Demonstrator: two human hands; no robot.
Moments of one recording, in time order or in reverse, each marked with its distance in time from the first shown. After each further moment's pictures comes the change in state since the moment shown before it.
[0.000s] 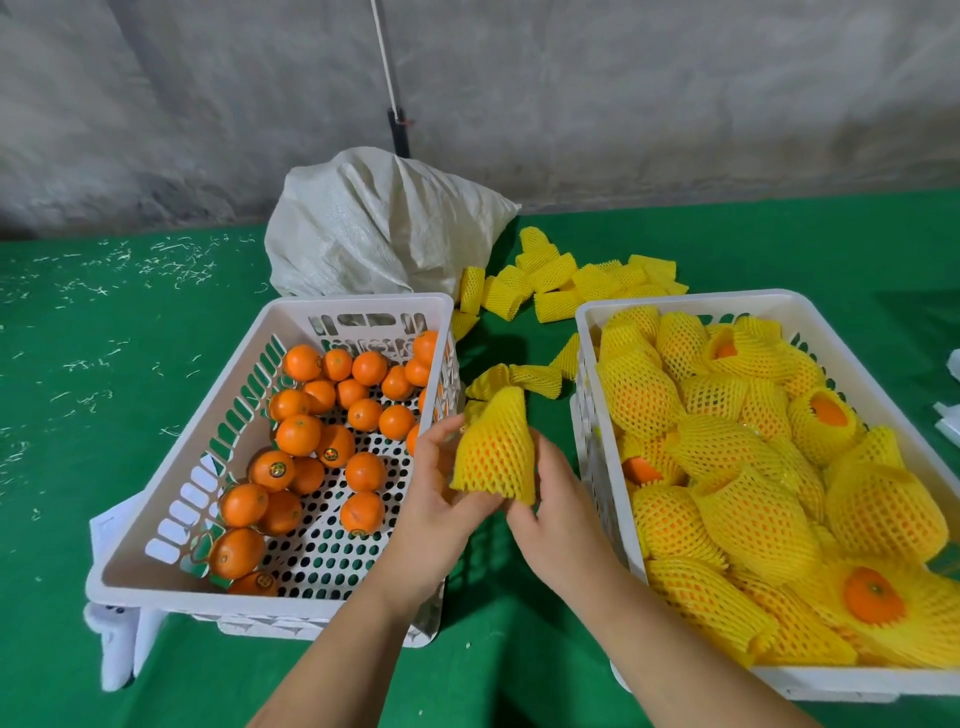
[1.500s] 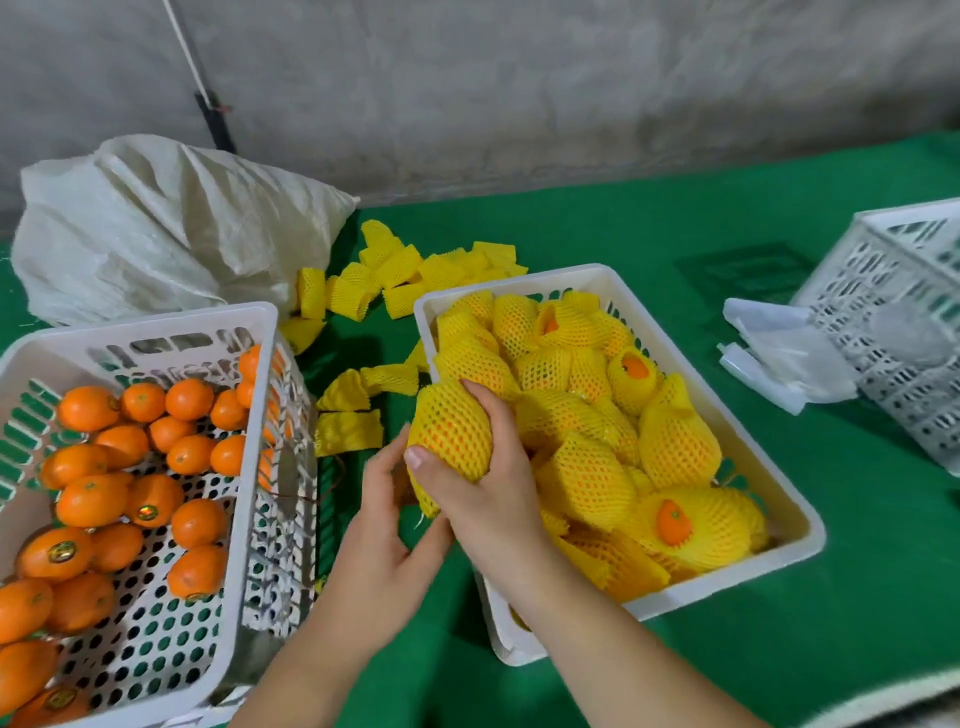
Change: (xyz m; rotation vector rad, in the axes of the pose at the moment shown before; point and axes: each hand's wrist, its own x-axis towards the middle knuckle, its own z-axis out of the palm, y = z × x) left_hand -0.006 0.000 0.081 0.275 -0.242 0.198; right_hand -0.014 -0.013 -0.065 0.541 0.326 0.188
